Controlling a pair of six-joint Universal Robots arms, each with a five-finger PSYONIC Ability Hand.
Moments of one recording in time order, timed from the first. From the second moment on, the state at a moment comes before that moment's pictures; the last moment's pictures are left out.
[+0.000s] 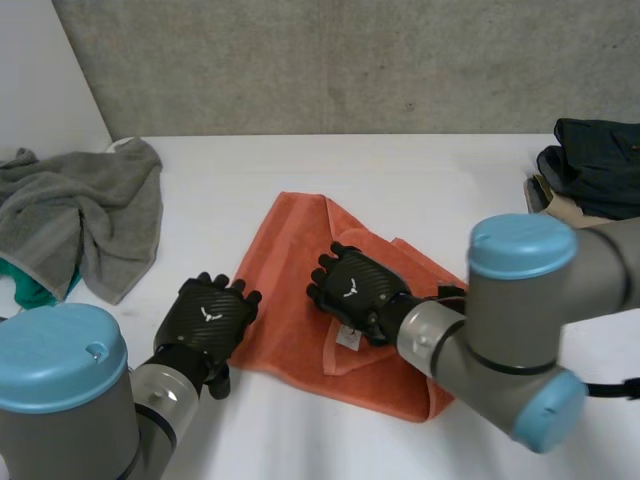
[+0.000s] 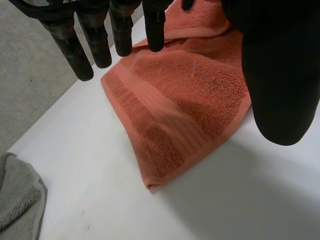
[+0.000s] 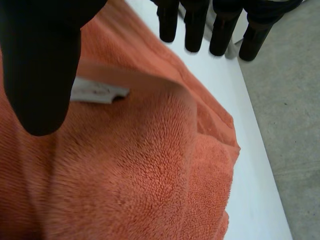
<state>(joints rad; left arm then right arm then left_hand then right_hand) 4.09 -1.79 -1.94 3.36 -1.72 3.57 2.18 -1.02 1.48 -0.06 1.22 2.17 0.23 0.24 0.24 0.24 0.06 0.30 0.29 0.29 0.29 0.12</state>
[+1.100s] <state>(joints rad) 4.04 -2.07 -1.76 3.44 -1.61 3.57 1.63 -1.33 1.50 -0.09 1.39 2.87 0.63 0.61 0.61 0.61 0.43 1.08 1.17 1.19 1.20 0.95</state>
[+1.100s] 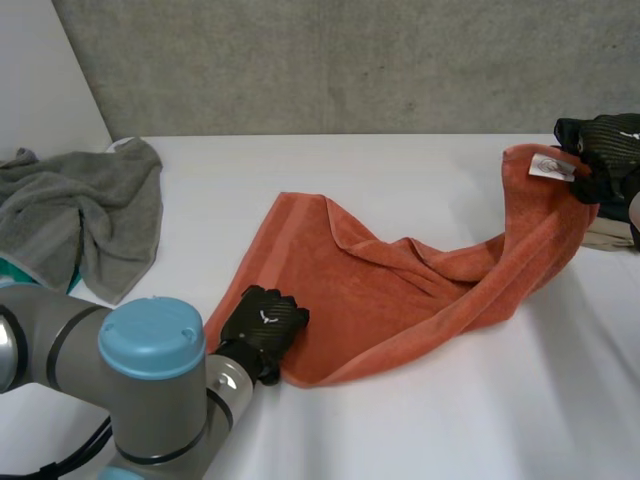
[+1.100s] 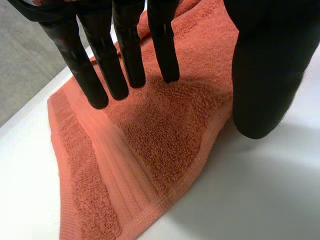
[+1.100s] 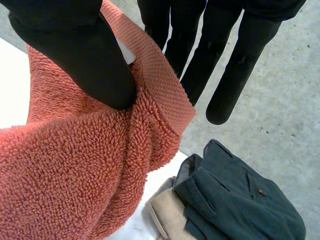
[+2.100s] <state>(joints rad) 4.24 -2.11 -1.13 3.53 -1.75 3.92 1.66 -1.18 1.21 -0.21 1.39 2.58 1.12 1.20 1.19 1.20 0.99 1.08 1.17 1.19 1.20 0.96</state>
